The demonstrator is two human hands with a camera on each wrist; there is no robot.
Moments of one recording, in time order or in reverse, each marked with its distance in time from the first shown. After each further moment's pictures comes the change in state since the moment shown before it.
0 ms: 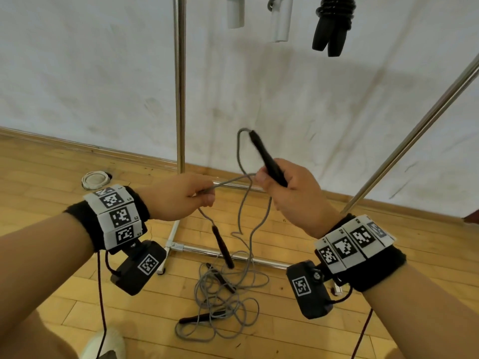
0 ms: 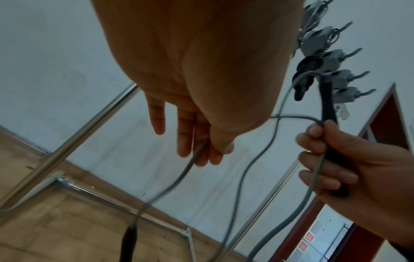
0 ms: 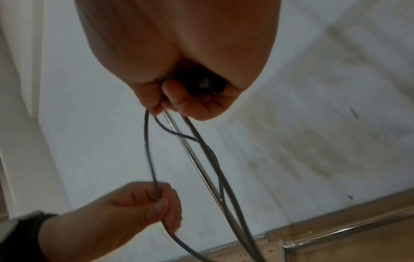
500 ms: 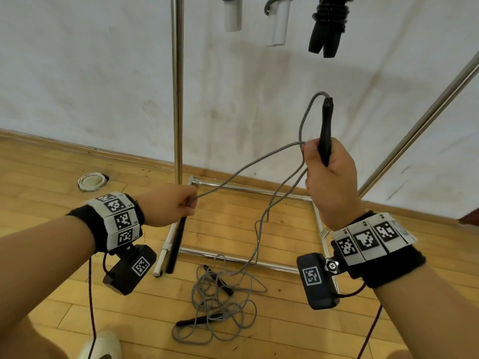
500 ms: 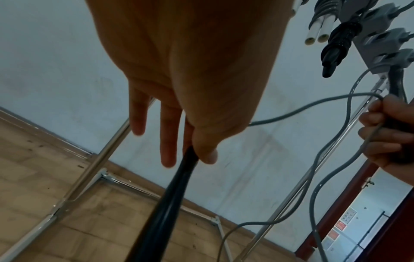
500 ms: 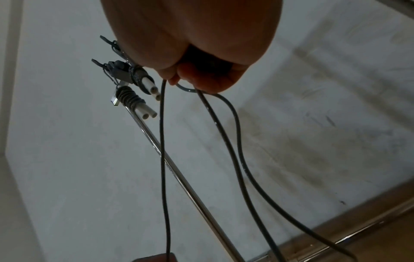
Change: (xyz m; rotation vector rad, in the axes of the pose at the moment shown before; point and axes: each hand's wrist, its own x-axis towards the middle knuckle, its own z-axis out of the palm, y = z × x) left_hand 0.008 -0.036 0.019 0.098 -0.090 -0.163; right_hand 0.007 0.007 -0.032 0.147 0.471 0.048
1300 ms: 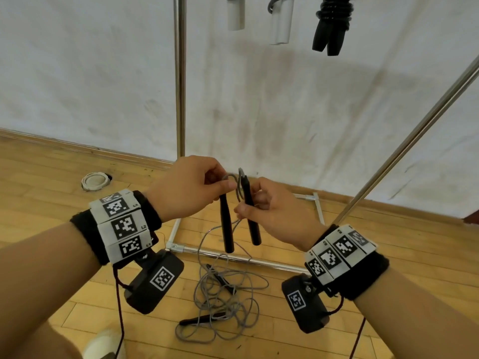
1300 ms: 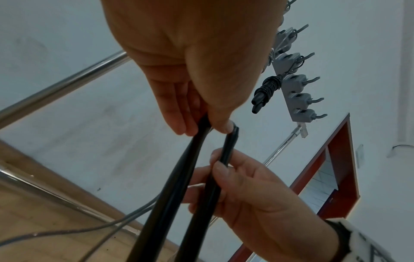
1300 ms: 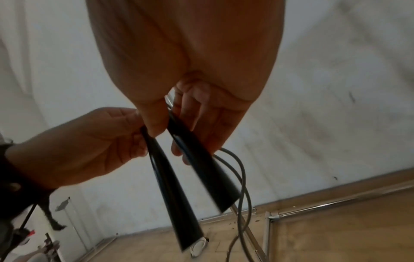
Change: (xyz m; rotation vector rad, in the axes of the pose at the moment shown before) left_hand -0.017 0.066 -0.026 -0.418 0.433 0.101; right_hand -0.040 0.014 0.043 -0.051 -0.660 0.238
